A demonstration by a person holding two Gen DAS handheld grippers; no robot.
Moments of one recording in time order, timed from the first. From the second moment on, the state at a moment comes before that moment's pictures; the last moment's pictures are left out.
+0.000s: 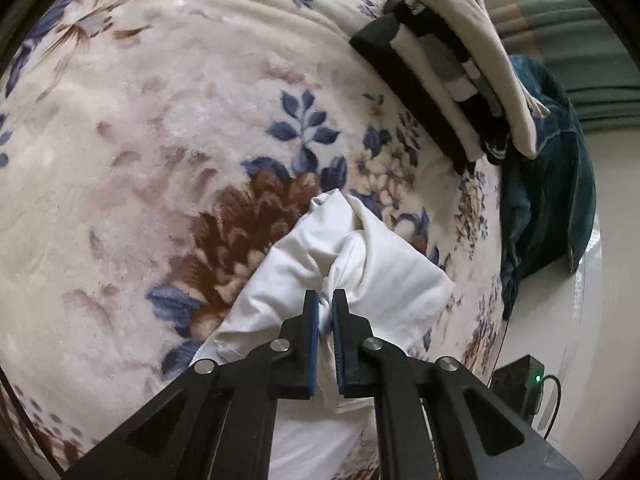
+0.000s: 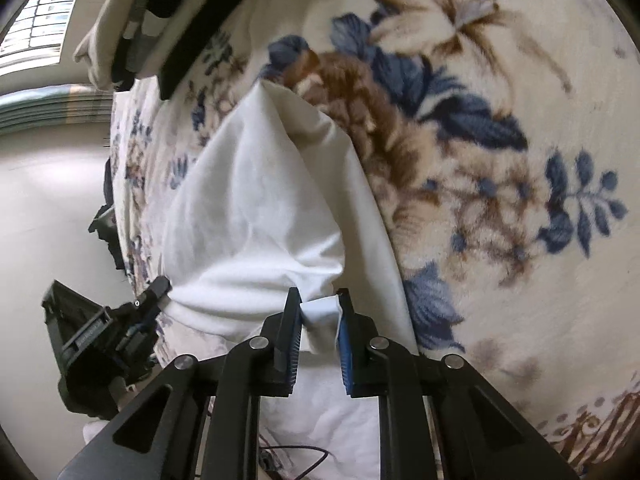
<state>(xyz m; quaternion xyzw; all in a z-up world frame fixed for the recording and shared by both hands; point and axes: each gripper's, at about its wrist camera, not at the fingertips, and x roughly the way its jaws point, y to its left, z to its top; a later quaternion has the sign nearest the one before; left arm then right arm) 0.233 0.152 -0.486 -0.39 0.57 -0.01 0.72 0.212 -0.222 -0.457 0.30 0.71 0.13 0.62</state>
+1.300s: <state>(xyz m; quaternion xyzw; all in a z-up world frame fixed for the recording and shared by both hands) 0.185 0.131 -0.432 -0.17 0.63 -0.01 0.76 0.182 -0.213 -0.388 0.20 0.71 0.12 0.67</state>
